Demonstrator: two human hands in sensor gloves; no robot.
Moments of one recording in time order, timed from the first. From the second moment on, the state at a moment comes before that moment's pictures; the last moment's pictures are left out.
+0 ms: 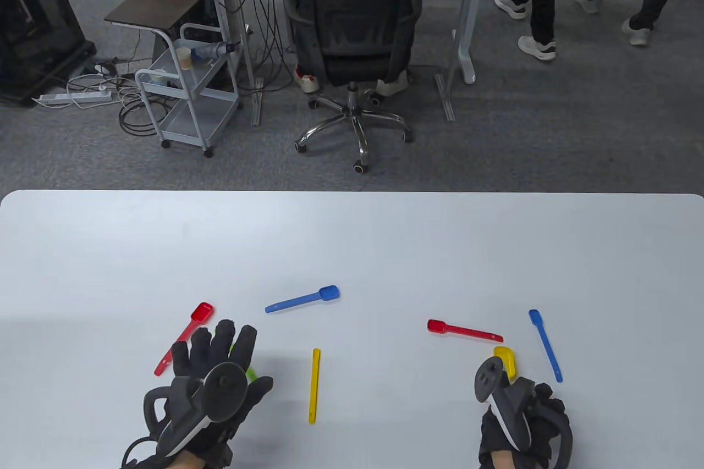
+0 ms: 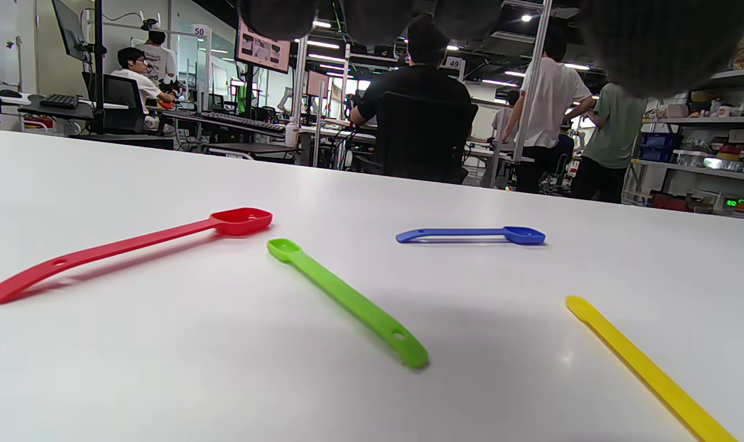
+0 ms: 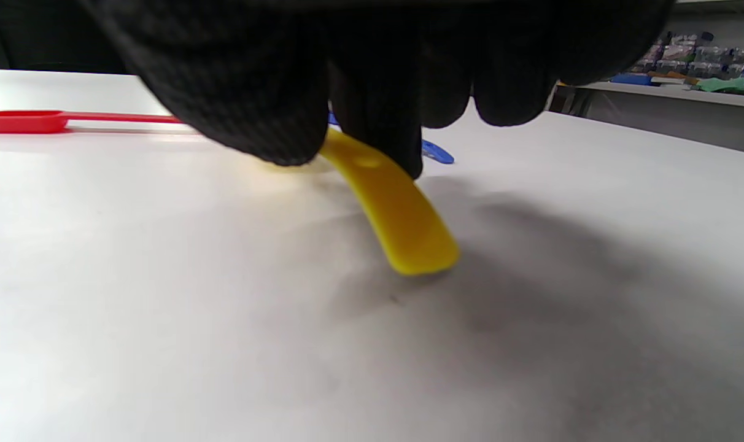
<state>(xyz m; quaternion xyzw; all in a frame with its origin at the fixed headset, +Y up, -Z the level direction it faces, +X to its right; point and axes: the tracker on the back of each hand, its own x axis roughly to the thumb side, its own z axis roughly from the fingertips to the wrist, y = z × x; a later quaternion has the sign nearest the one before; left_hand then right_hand) -0.219 -0.675 -0.259 0.05 -0.02 0.07 1.00 0.211 -0.722 -0.266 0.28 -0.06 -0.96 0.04</state>
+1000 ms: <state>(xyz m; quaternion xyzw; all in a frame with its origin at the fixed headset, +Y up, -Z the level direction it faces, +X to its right) -0.226 -0.676 -0.264 0.04 0.00 0.08 1.00 0.090 -0.687 -0.285 0.19 -0.03 -0.98 0.05</state>
